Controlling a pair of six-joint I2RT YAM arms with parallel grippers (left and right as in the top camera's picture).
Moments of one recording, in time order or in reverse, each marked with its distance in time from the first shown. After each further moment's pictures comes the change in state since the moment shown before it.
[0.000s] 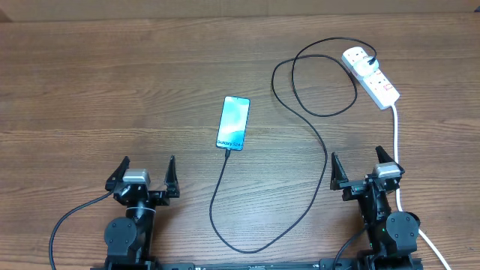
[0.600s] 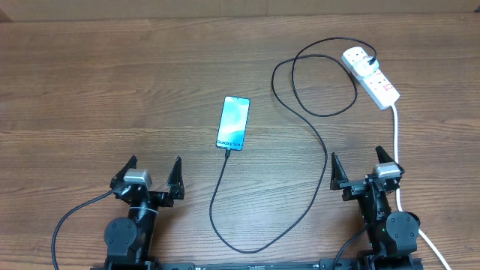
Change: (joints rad) left arm 0.000 0.000 0.000 0.001 0.094 -0.075; right arm 0.000 0.000 0.000 0.000 0.000 0.000
